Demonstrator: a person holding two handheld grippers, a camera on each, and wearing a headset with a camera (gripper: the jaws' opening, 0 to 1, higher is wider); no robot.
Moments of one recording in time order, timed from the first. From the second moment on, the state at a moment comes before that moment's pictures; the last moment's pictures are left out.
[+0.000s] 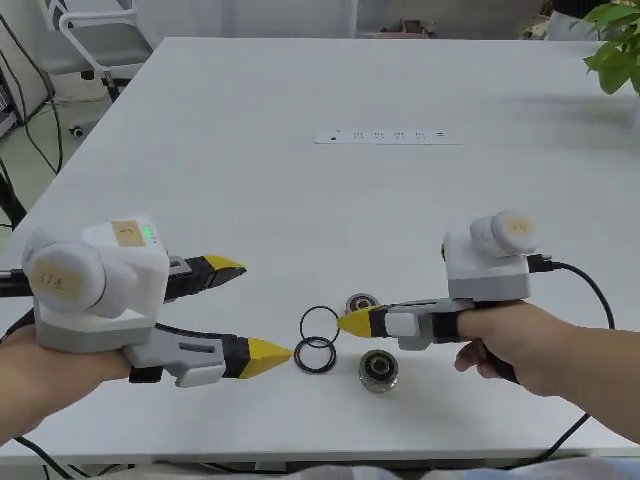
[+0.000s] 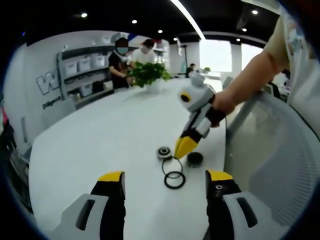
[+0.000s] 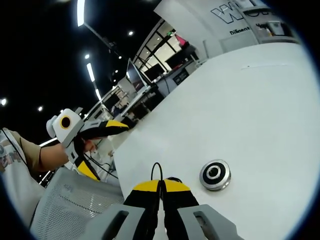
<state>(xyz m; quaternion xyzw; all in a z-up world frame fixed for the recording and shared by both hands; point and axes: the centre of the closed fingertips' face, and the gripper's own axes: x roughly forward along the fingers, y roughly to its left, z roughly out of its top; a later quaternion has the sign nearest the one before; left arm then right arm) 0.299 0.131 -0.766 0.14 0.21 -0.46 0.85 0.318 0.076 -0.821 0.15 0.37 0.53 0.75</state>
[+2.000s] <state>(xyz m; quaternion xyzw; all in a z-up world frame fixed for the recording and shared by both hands) 0.302 0.130 -0.755 0.13 0.21 -0.46 0.86 0.318 0.058 -0.814 0.04 0.36 0.53 0.76</state>
